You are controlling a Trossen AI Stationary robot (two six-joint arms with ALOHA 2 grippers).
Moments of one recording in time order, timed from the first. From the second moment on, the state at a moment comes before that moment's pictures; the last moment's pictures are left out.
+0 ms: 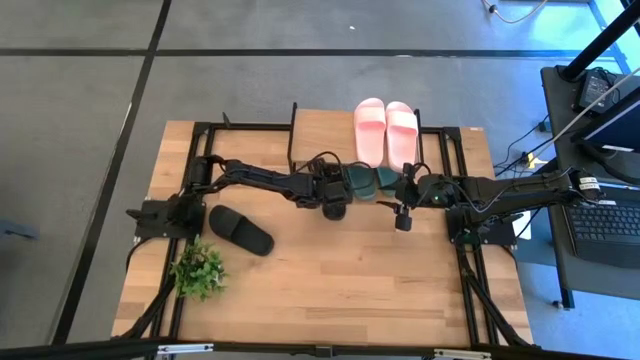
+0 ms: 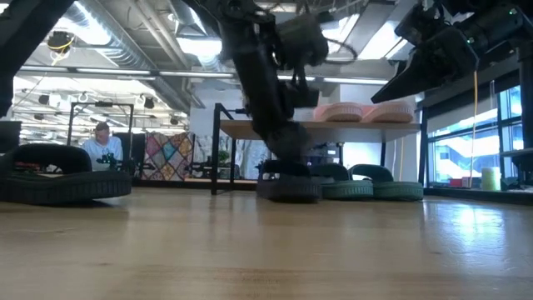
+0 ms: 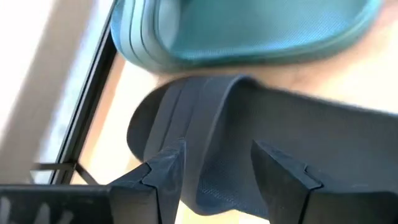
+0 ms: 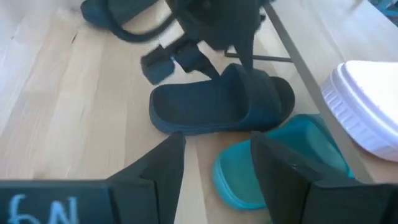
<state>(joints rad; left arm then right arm) 0.06 2.08 1.52 -0.54 -0.65 -0.08 0.00 0.87 0.50 -0.17 0.24 -0.07</state>
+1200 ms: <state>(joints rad) 0.01 1.98 1.43 -0.38 0.04 0.07 0.00 0.87 0.43 -0.19 0.24 -0.08</state>
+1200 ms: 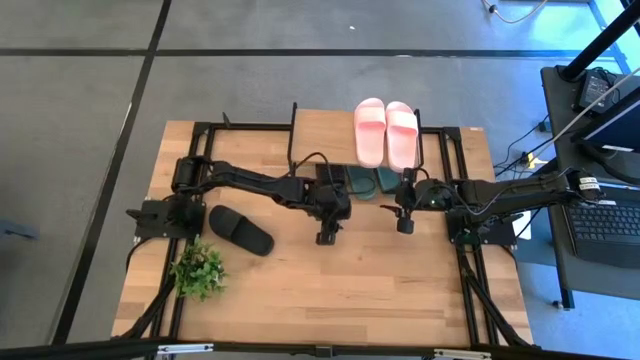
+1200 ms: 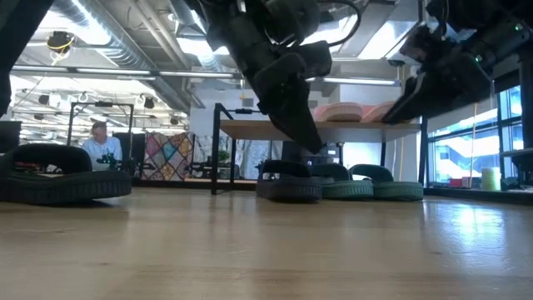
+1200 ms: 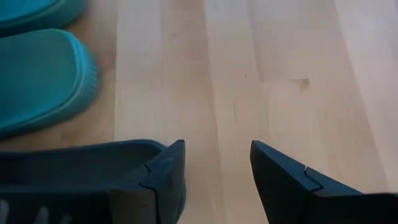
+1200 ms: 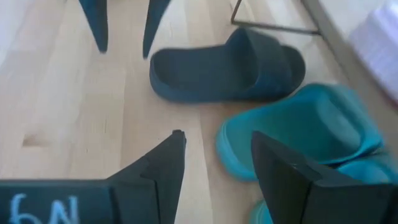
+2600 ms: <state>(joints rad) -0.01 2.11 1.43 -0.41 -0.22 -0.02 0.00 0.87 0.34 0.04 0.24 0.00</state>
